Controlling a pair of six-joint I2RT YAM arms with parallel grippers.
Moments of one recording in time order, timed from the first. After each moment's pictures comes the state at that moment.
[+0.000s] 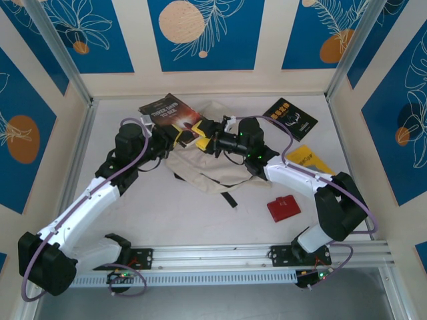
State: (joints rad) left arm -0.45 1.09 0.90 -0.05 0.24 -1.37; right arm 0.65 1.52 0.98 0.48 -0.53 1.74
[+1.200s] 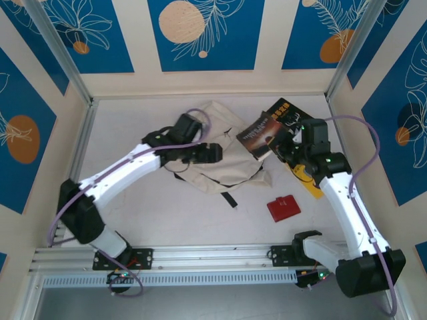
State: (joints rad) left arm -0.77 1.60 1.44 -0.75 0.11 -0.60; right arm 0.13 1.02 1.04 -0.75 -0.32 0.92
